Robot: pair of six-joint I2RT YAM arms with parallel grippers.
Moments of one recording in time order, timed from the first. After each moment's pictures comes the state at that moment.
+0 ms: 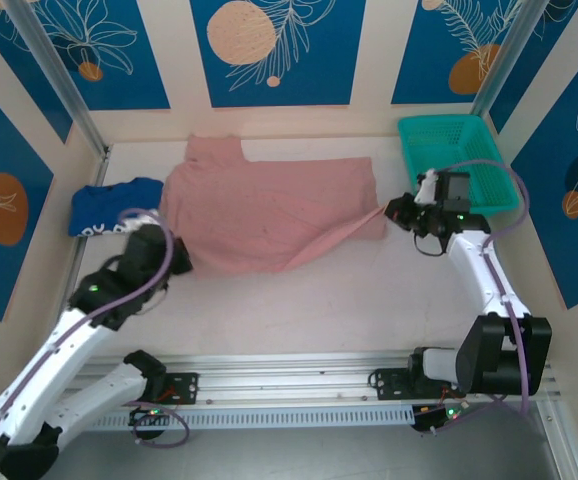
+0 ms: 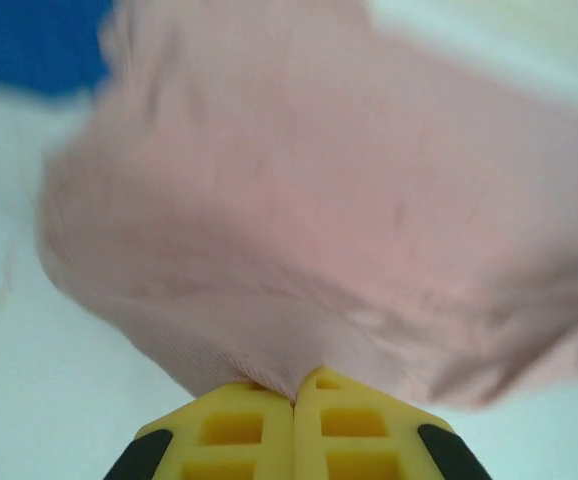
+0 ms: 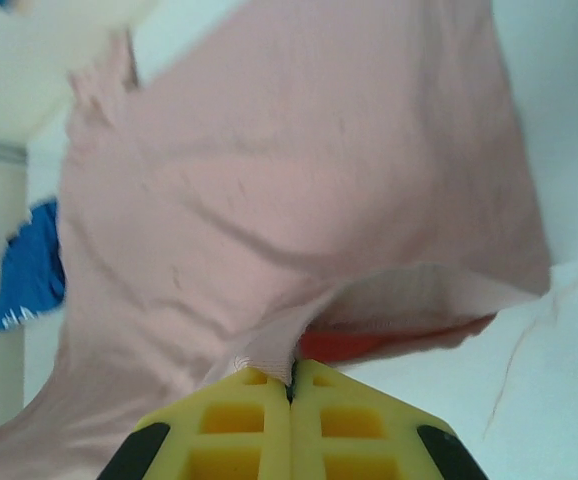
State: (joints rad) left arm -0.53 0.79 0.99 -0.85 -0.34 -0.70; right arm -0.08 1.27 1.03 -0.53 -0.50 0.50
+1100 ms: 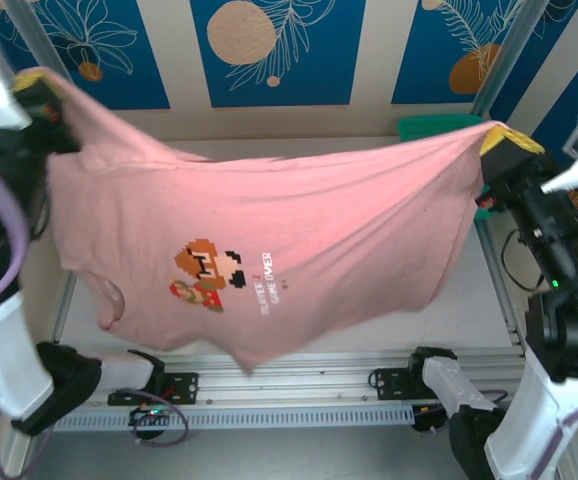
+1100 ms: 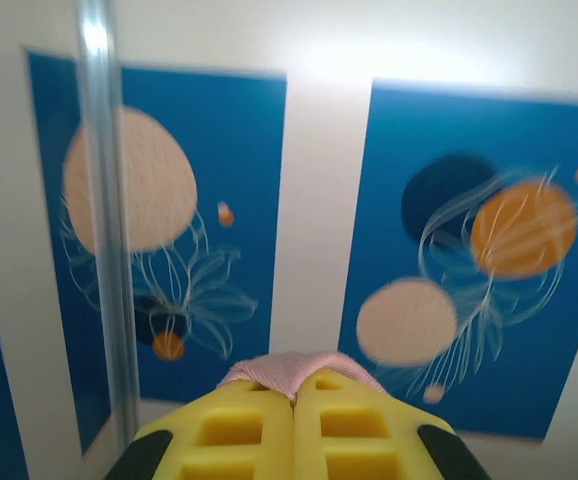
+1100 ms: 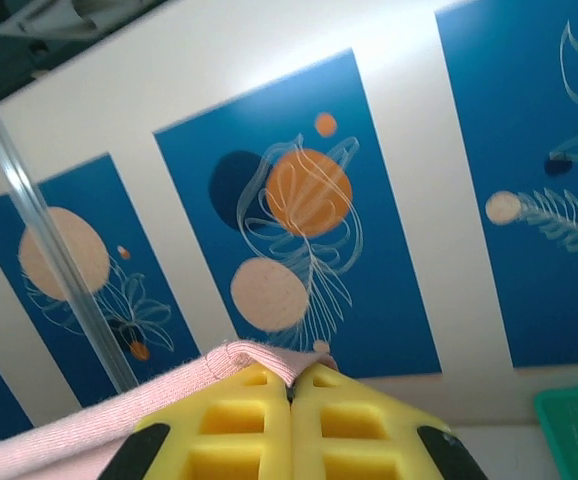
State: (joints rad) left arm -0.37 1.38 2.46 -1.00 -0.44 -0.02; right arm -0.12 0.96 1.92 -0.82 -0.37 0.40
